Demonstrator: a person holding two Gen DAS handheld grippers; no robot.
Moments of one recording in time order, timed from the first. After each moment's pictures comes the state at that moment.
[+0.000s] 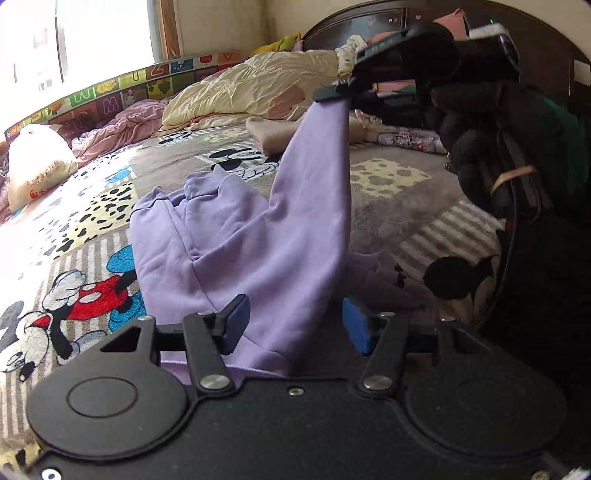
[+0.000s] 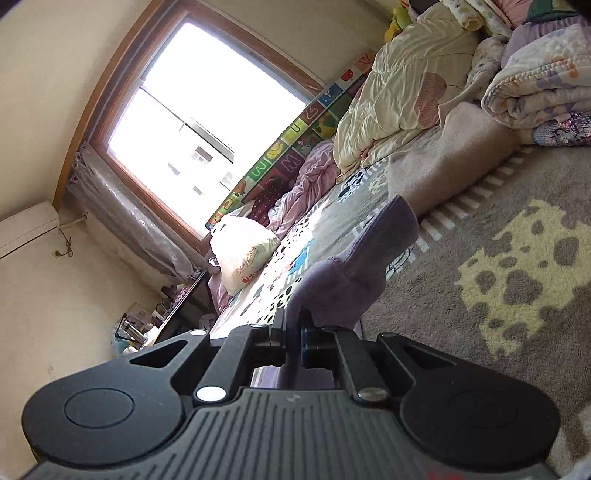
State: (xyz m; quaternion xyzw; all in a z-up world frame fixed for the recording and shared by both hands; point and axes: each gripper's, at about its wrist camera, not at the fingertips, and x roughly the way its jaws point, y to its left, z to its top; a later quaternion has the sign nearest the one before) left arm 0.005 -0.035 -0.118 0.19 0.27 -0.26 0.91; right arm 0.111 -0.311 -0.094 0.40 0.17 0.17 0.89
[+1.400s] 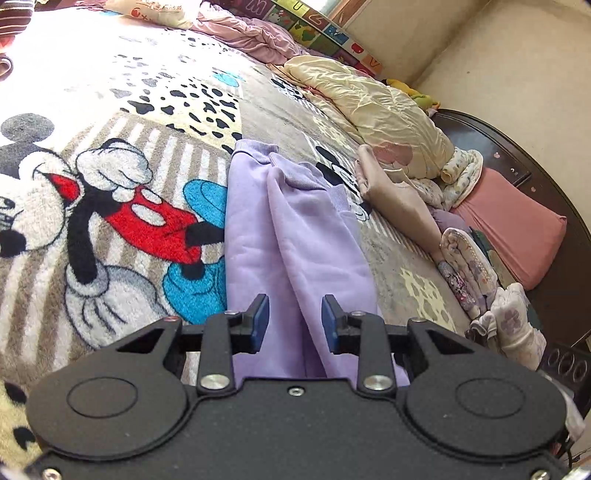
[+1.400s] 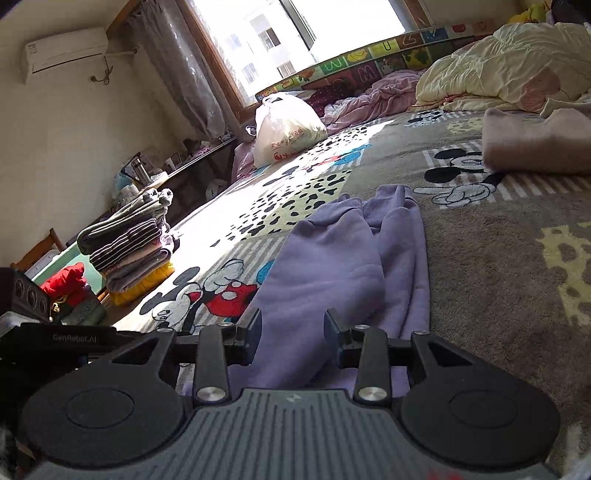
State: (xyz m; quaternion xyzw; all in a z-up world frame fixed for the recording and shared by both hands) left arm 0.144 0.090 -0.103 -0.25 0.37 -0.20 0.87; right arm 0.072 -0.201 -0.103 0.15 0.28 0.27 0.91
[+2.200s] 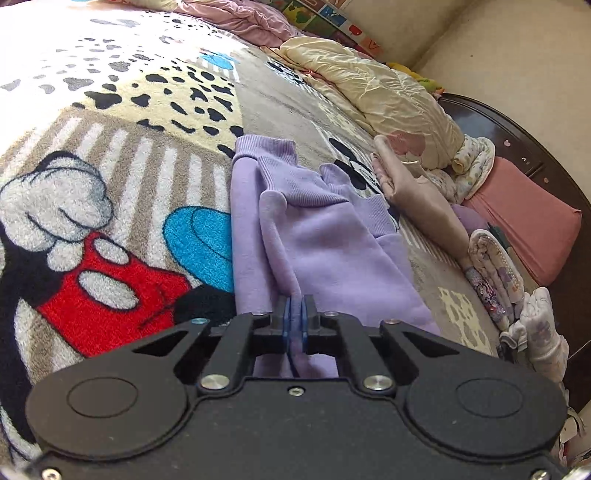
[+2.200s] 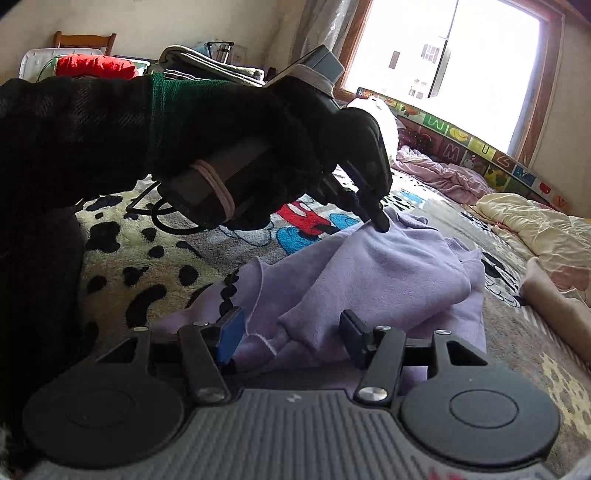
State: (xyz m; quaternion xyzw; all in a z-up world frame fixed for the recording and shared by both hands) left arm 0.225 0.087 -0.139 -0.23 0.38 -0.21 0.87; right arm -0.020 -0.075 -0.131 -0.20 0.21 0.28 0.92
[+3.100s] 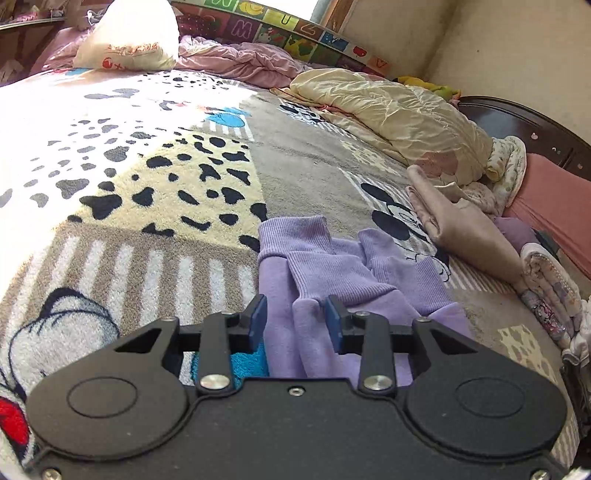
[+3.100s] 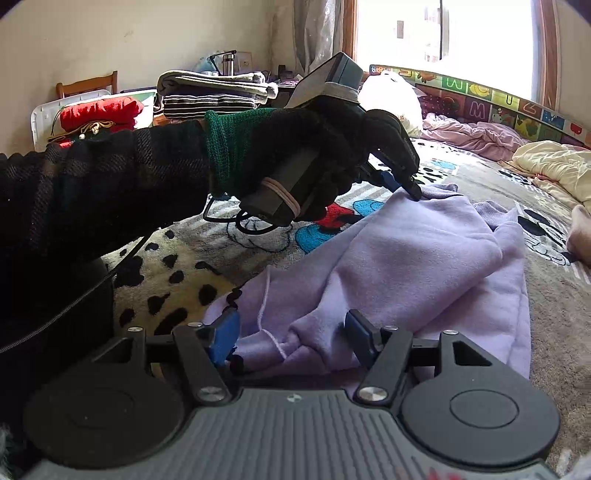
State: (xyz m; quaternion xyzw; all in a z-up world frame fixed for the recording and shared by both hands) left arm 0.270 0.077 -0.112 -0.13 0.31 -0.17 0.93; right arm 0.001 -0.098 -0.120 -0.09 0.25 0.34 0.90
